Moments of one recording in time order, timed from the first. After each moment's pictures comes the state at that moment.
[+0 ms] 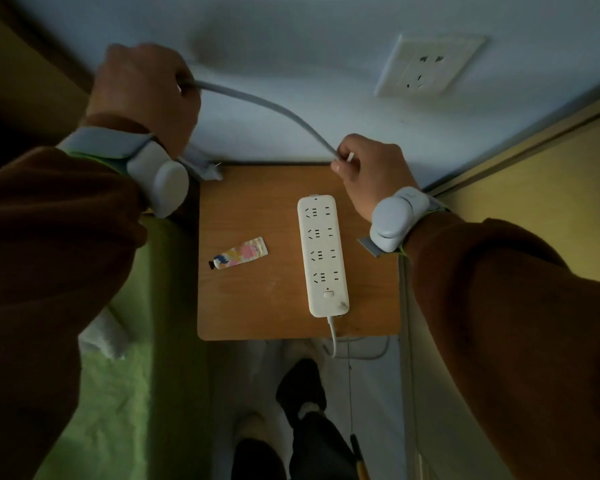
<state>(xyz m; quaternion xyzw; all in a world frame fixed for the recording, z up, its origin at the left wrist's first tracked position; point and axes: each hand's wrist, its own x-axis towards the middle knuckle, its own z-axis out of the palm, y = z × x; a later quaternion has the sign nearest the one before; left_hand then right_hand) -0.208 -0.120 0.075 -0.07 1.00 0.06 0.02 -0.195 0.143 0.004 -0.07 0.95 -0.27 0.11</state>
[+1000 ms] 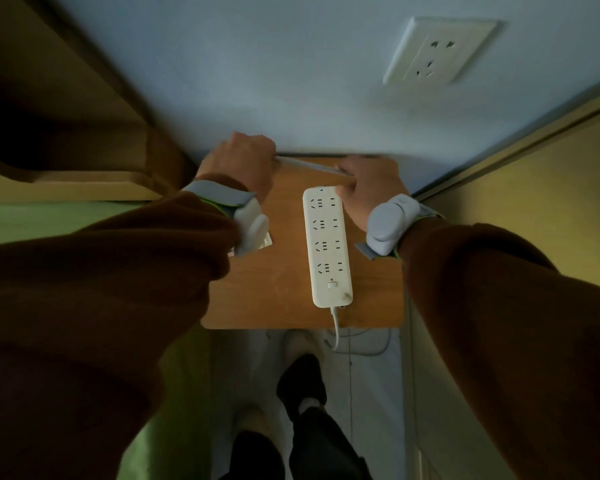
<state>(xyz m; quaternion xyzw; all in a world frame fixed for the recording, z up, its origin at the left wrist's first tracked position) -0.172 -0.058 0.010 -0.02 0.98 0.07 0.21 -0.174 0.140 -0.016 -0.07 0.95 -0.21 0.20</state>
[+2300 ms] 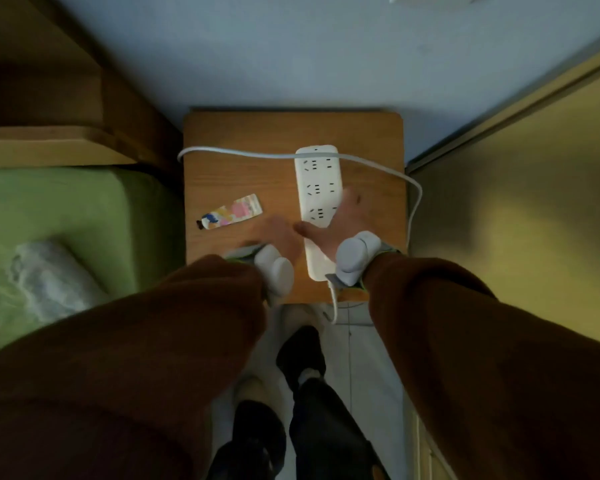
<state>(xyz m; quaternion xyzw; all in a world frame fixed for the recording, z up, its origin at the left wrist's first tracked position) -0.067 0.009 -0.085 -0.15 0.89 0.17 0.40 -0.082 0.124 -0.094 0.14 0.89 -0.32 0.30</state>
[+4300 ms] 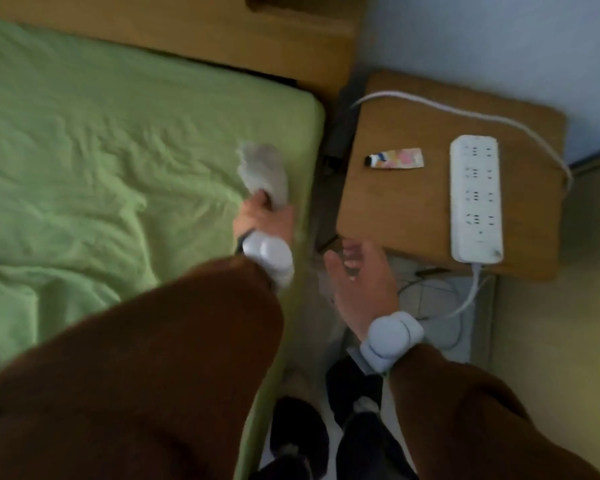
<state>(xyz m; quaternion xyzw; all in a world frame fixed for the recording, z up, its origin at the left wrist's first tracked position) 0.119 -0.212 -0.089 -0.45 0.79 0.42 0.07 0.162 -0.047 -0.089 0.04 0.87 -0.45 0.20</state>
